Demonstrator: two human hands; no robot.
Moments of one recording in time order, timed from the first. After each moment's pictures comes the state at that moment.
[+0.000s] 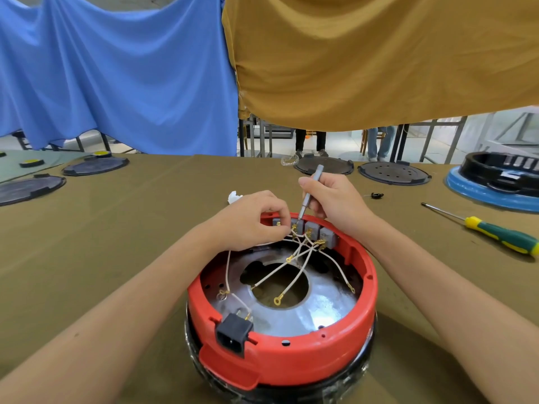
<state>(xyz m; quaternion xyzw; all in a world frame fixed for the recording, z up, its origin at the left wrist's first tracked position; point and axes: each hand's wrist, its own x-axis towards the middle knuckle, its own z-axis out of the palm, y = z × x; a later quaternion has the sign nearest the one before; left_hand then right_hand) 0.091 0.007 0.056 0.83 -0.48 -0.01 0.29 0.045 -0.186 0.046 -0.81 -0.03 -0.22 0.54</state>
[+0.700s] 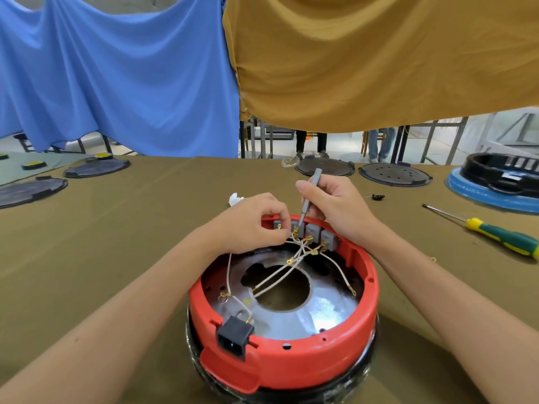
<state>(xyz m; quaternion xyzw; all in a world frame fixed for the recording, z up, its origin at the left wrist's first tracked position) 0.088 0.007 0.057 0.83 -0.47 0.00 0.29 0.040 -0.186 0.042 -0.81 -0.10 -0.26 0.52</state>
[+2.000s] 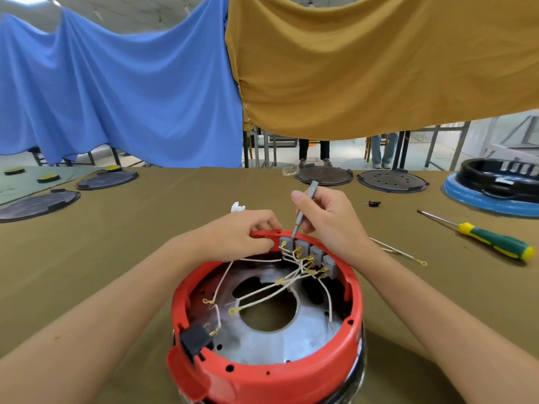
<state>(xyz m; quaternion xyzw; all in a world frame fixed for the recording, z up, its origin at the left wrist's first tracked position) 0.070 0.023 0.071 0.86 -0.43 -0.07 0.25 0.014 -0.166 0.046 -0.80 -0.06 -0.29 0.53</state>
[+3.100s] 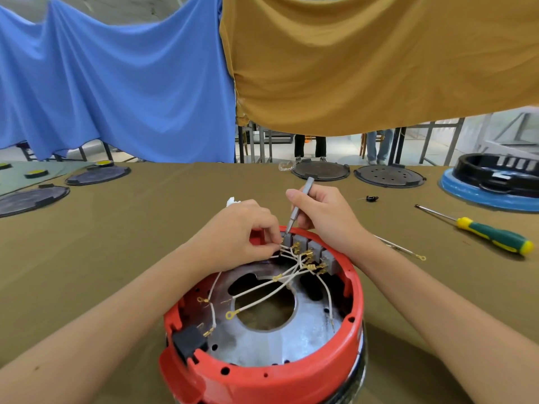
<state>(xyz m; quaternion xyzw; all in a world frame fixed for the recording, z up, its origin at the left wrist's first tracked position) 0.065 0.023 0.056 0.79 -0.55 0.13 0.25 0.022 -0.167 0.043 -0.79 -0.03 -0.22 0.57</state>
